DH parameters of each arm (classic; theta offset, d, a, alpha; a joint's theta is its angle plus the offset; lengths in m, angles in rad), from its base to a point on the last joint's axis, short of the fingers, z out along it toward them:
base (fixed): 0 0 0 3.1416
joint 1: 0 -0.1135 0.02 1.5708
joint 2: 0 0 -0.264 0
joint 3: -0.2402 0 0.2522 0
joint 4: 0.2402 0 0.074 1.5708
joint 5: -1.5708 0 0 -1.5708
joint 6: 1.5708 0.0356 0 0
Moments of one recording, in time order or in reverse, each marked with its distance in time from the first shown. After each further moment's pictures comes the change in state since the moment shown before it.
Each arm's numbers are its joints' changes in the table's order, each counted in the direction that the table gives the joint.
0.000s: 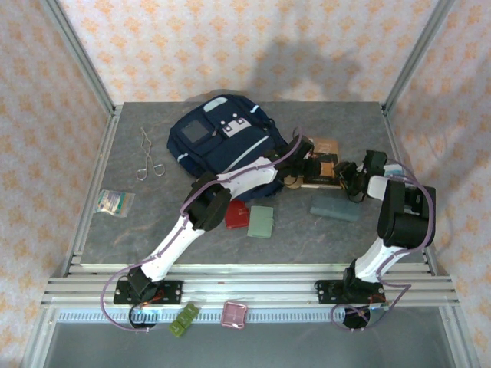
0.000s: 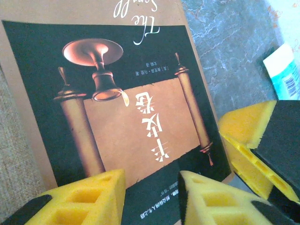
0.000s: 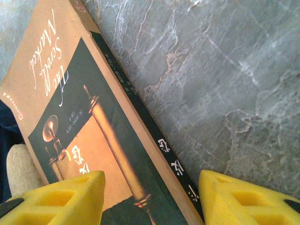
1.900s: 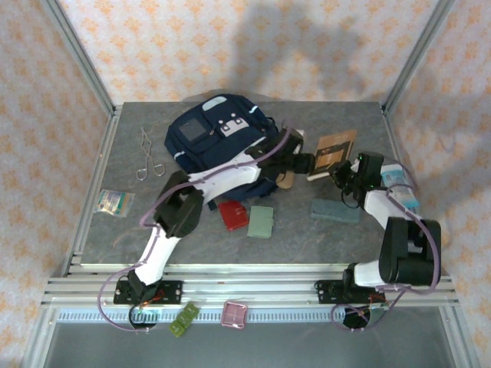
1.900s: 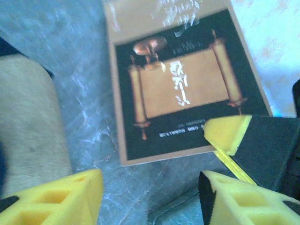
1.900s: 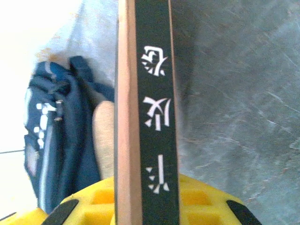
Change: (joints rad) left arm -0.011 -0.419 0.387 -0.061 0.060 0.049; right arm -0.105 -0.338 0.120 -0.027 0.009 0.061
